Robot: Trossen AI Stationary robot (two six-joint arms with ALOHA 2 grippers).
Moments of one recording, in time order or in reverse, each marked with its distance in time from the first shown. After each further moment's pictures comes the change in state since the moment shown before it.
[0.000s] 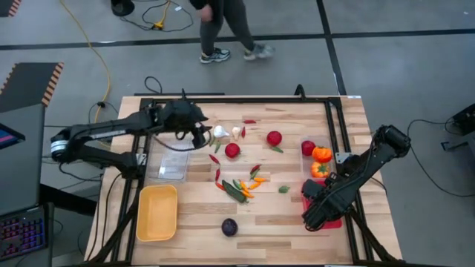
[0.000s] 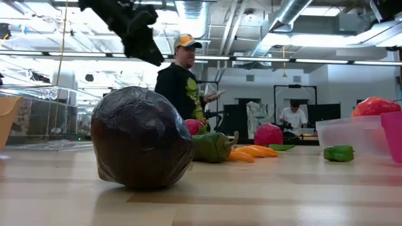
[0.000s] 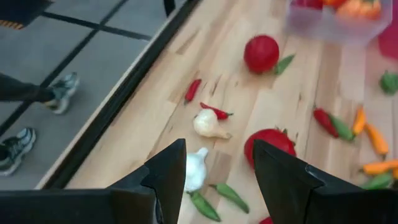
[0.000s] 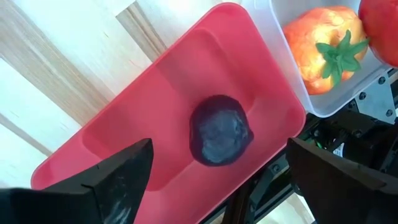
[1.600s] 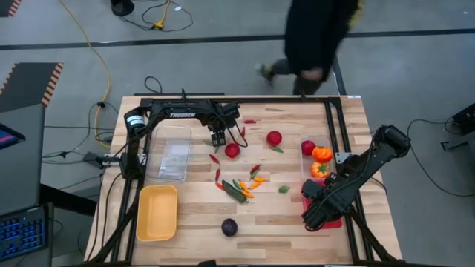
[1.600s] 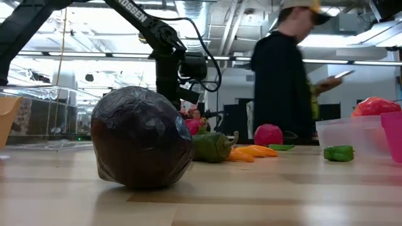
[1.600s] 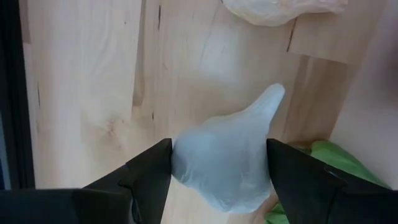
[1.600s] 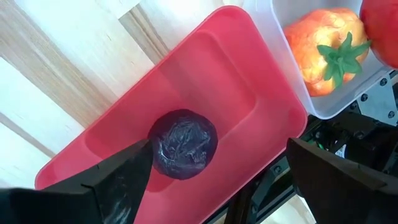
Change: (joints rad) left arm 0.076 0.821 0.480 -0.411 -0.117 0.224; right arm 0.000 0.000 0.001 0.005 0.004 0.000
